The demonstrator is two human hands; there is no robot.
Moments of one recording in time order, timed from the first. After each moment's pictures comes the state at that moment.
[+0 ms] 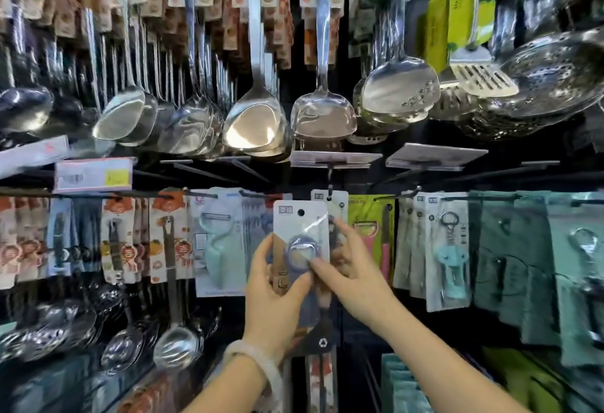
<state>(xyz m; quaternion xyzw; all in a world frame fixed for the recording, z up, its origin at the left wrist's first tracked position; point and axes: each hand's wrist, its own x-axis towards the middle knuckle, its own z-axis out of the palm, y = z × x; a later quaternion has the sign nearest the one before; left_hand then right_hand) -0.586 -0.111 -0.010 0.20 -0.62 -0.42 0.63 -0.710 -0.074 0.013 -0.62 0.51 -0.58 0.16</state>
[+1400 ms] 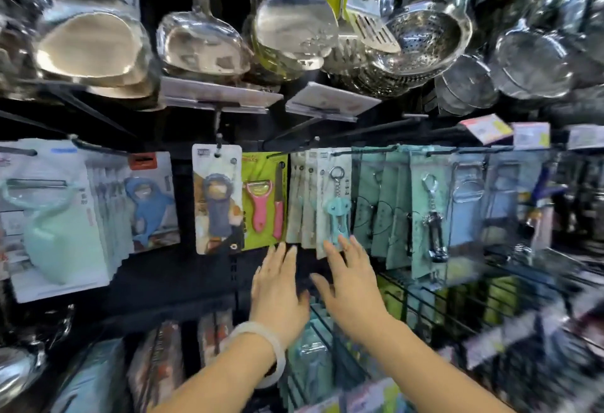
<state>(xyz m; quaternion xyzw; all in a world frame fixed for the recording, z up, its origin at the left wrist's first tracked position) -0.700 -0.103 -0.061 0.26 -0.91 -0.15 0.29 -0.794 -0.017 -0.059 -0.45 0.84 -0.25 -0.19</state>
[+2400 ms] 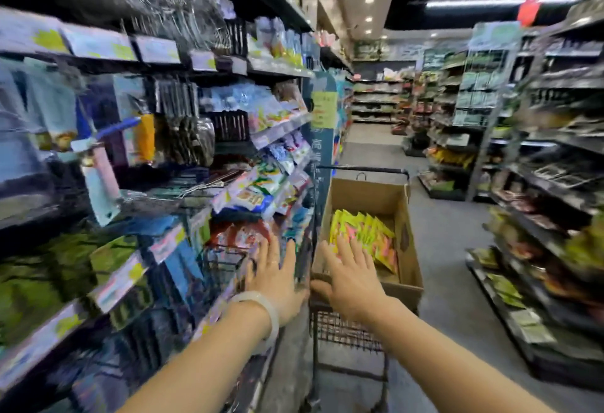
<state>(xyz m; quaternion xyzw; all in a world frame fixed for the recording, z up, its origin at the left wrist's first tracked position) -1.062 0.415 -0.146 -0.18 -0.98 -0.08 -0.02 -1.038 0.561 -0.156 0.01 1.00 -0.05 -0.06</state>
